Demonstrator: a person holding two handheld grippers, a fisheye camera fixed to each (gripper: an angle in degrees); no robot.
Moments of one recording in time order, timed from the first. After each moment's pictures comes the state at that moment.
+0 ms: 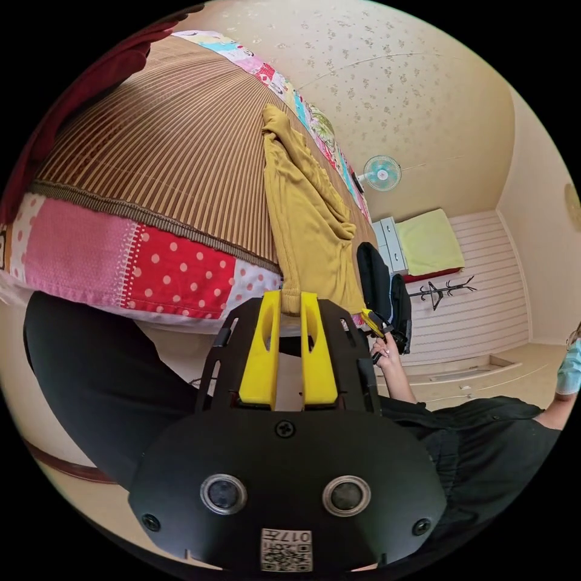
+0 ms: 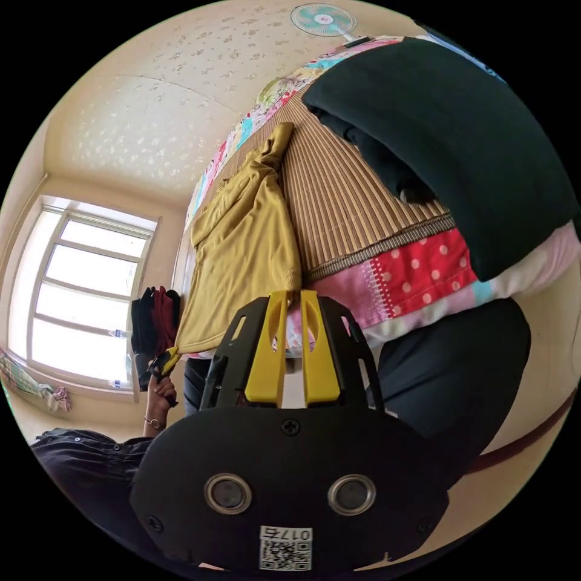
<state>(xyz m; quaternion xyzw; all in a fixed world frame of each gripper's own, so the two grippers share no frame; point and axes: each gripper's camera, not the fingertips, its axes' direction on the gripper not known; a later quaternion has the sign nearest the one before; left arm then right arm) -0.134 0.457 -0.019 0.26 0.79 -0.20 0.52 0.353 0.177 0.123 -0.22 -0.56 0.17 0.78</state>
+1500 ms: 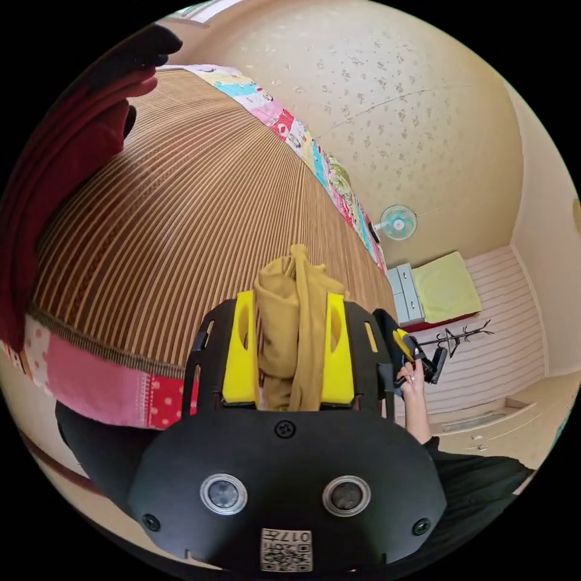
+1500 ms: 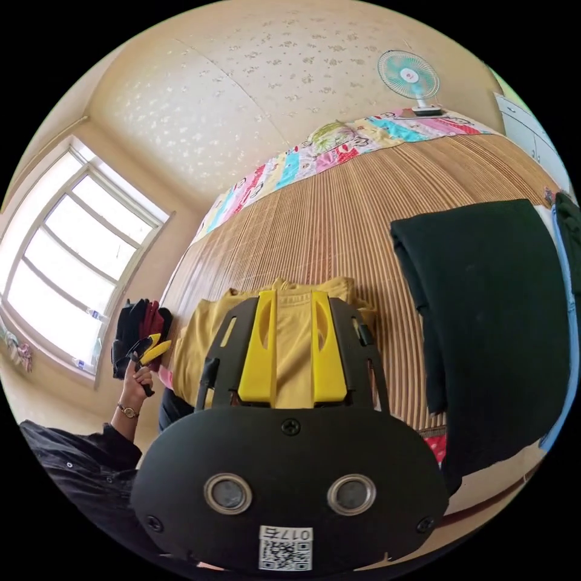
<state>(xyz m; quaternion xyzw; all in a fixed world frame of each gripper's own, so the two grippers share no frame) -0.272 0.303 -0.066 0.27 0.74 -0.30 0.55 0.261 -0.009 0.161 -0.11 -0.54 0.05 0.83</state>
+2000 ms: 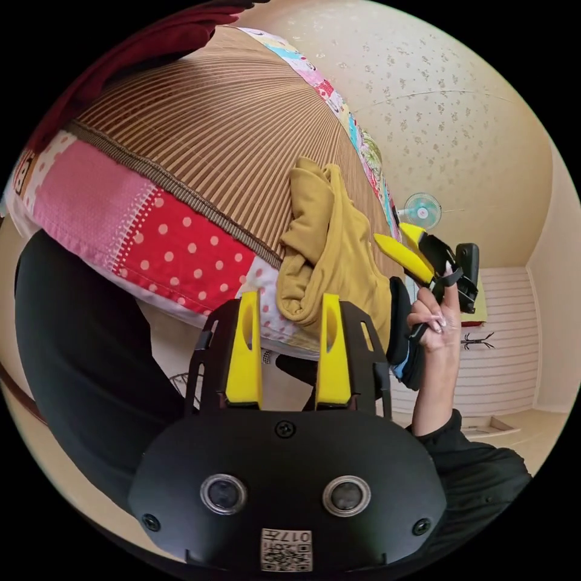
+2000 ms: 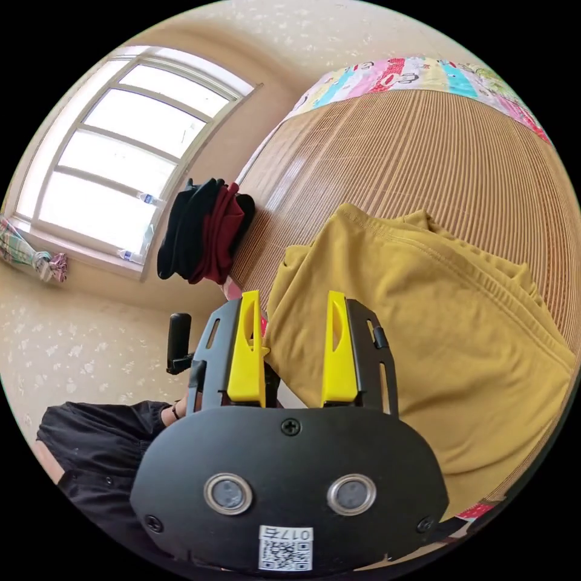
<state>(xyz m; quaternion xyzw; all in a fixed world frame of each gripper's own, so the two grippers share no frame) -0.076 0.335 -0.047 0.20 0.78 -0.30 0.52 -0.069 -0.034 0.060 -0.25 -0.64 -0.21 0.70</state>
